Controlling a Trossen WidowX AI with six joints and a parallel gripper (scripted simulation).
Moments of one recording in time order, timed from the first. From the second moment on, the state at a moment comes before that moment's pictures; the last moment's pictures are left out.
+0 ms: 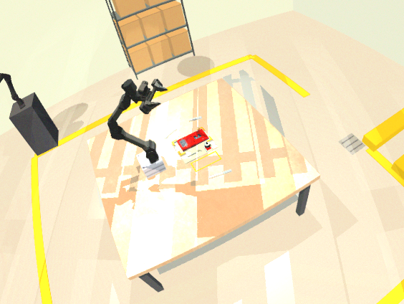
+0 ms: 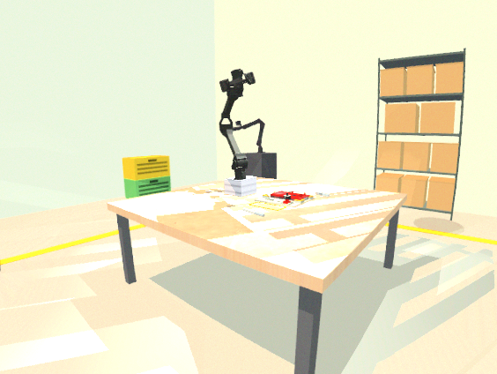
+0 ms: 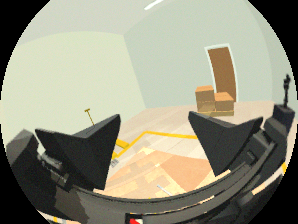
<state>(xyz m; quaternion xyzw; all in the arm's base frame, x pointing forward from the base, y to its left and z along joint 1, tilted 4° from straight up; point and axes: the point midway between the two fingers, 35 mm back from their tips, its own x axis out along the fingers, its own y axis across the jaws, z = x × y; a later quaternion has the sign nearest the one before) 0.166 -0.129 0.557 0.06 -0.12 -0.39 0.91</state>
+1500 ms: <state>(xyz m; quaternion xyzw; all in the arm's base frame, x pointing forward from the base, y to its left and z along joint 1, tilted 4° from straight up) 0.397 -0.080 0.228 0.42 0.31 -0.36 0.78</state>
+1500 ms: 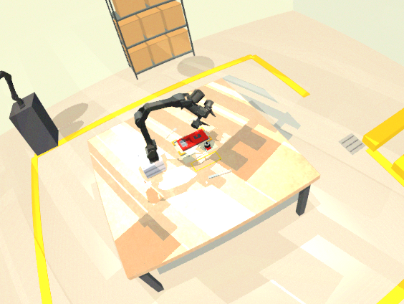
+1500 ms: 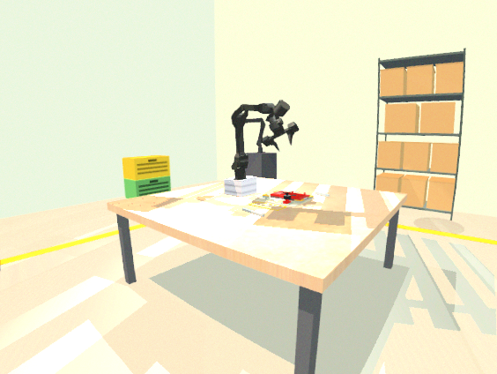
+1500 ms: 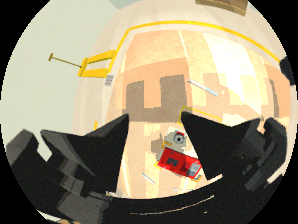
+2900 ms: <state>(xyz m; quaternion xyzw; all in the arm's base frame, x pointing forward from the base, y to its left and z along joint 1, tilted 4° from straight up) 0.377 -0.018 0.008 0.47 0.49 -0.50 0.54</state>
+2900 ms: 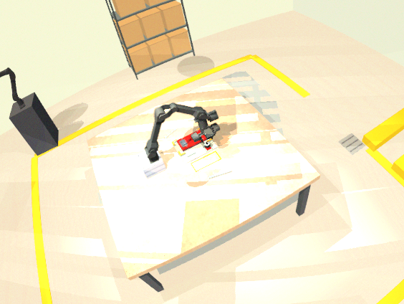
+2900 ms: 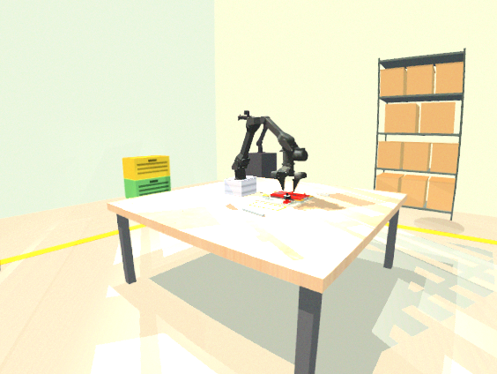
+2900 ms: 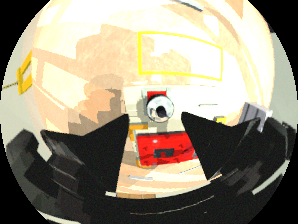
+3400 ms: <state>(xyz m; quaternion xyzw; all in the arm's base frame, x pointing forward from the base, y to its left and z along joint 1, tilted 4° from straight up) 0.371 -0.020 -0.025 0.47 0.50 -0.50 0.53</state>
